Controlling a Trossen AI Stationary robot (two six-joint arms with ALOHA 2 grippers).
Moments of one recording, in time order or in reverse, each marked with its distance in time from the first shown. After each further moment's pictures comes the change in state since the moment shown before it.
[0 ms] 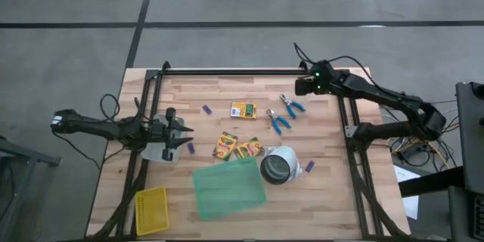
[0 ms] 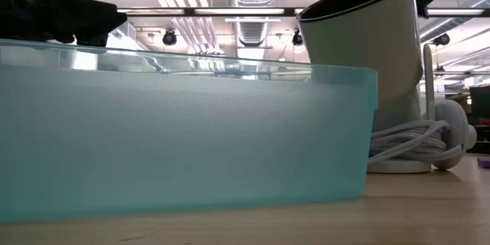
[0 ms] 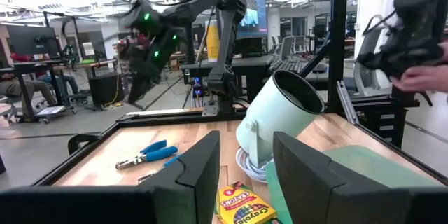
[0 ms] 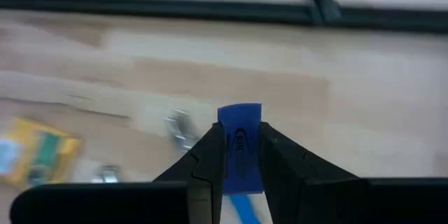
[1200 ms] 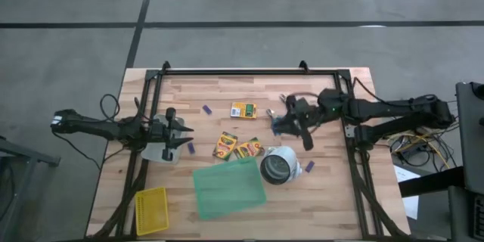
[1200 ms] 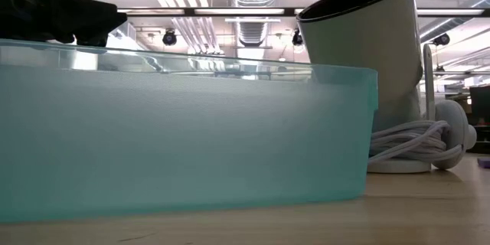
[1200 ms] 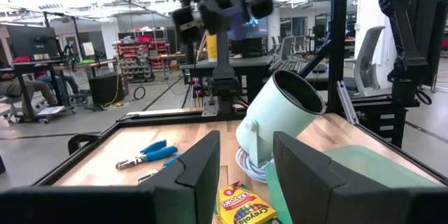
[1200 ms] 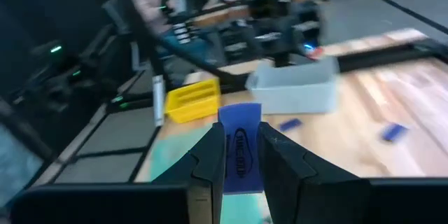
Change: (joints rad) left arm 0.000 0.000 0.000 0.000 0.000 0.000; right arm 0.654 -0.080 0.002 0.624 -0.480 -0.412
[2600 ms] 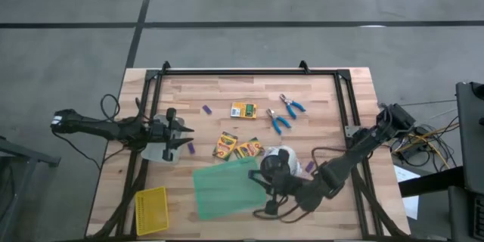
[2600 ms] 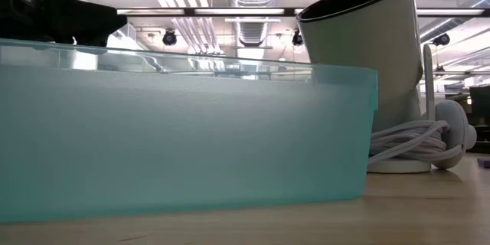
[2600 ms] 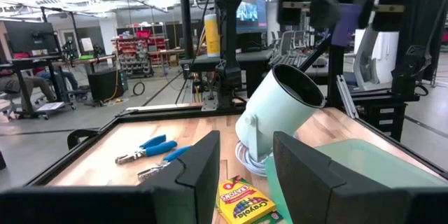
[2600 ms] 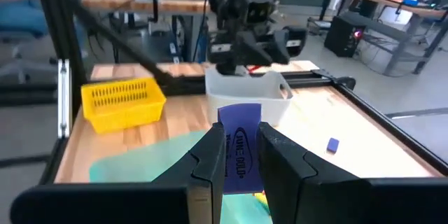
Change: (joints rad) left arm 0.000 0.000 0.000 -0.021 0.000 0.000; right arm 0.683 0.625 0.493 -0.081 1.189 -0.033
